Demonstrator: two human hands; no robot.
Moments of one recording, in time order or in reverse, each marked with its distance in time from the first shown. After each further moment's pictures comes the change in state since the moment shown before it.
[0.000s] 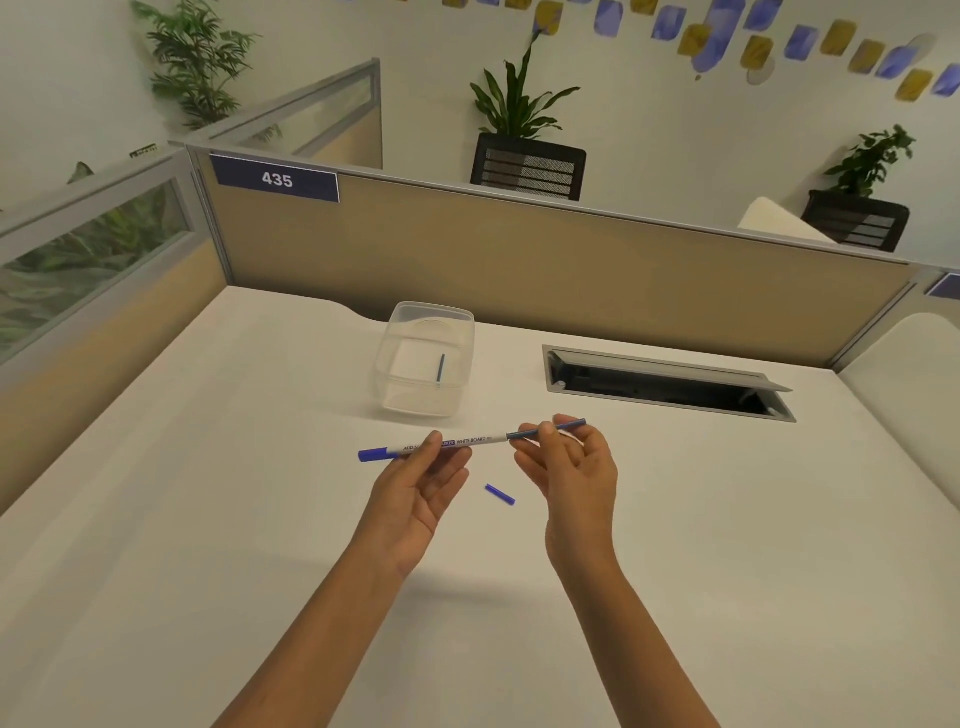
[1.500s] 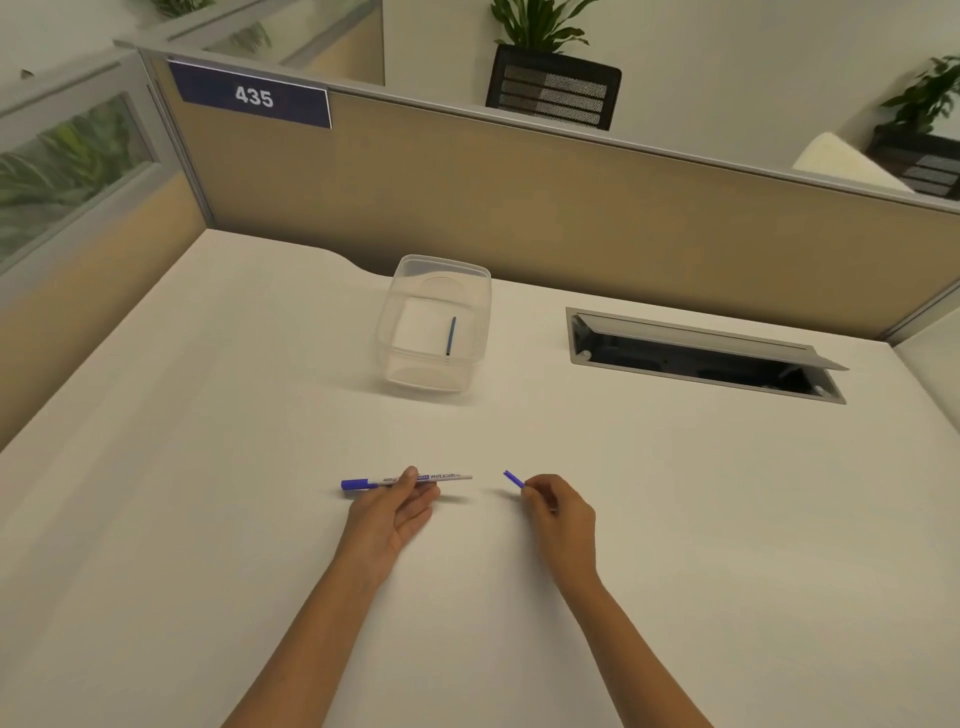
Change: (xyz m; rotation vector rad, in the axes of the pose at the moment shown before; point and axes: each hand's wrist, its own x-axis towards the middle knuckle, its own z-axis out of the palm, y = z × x) left_hand 0.090 -0.020 -0.104 0.297 0.221 -0.084; right_hand 0.065 0.144 -0.047 -0.808 -0.177 -0.036
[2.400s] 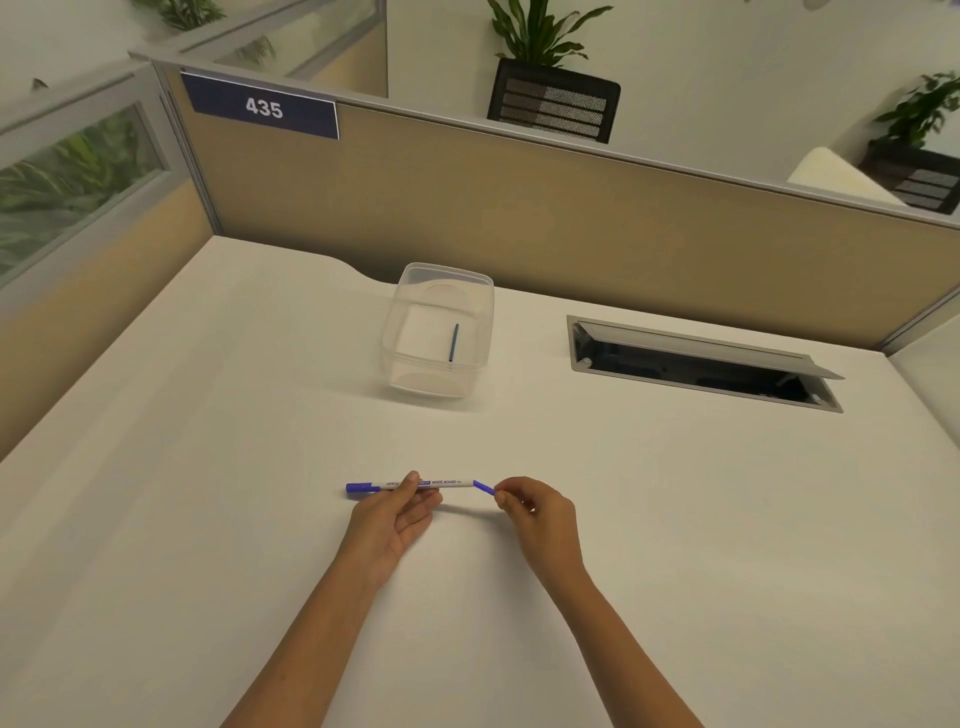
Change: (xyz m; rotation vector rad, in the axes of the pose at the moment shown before) left_hand 0.001 0.002 -0.001 -0.006 -0.001 -0.015; right_hand -0.008 -0.033 0.009 0.007 -0.138 -0.043
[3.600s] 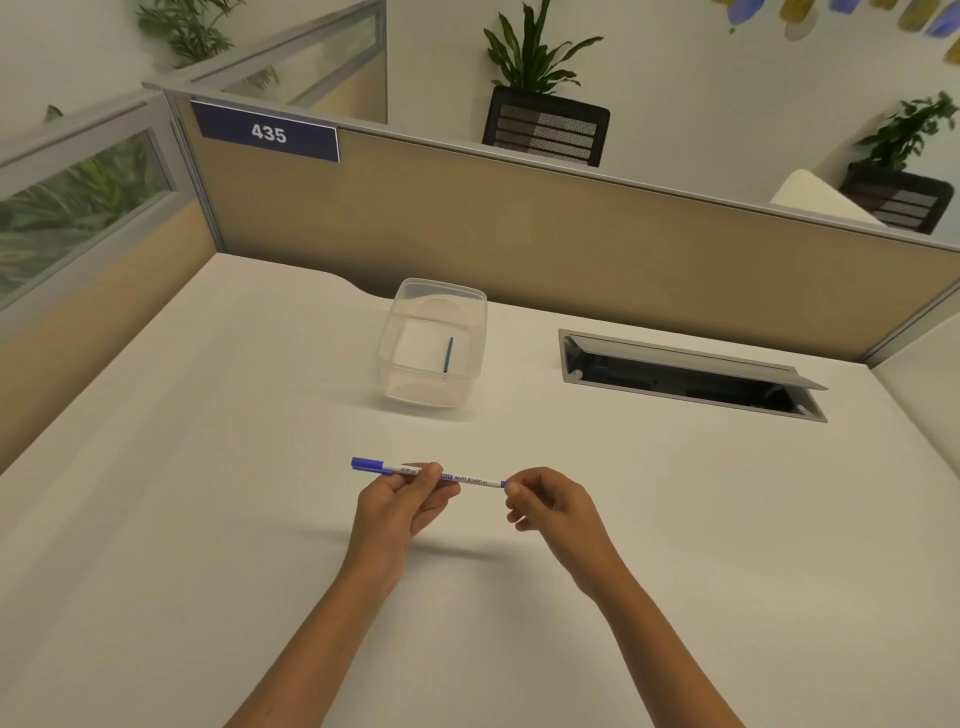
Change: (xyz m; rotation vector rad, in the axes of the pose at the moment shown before) left_hand -0.043 0.012 0.035 0.081 -0.104 0.299; right_hand -0.015 -0.038 -0.048 0.299 -0.195 0.048
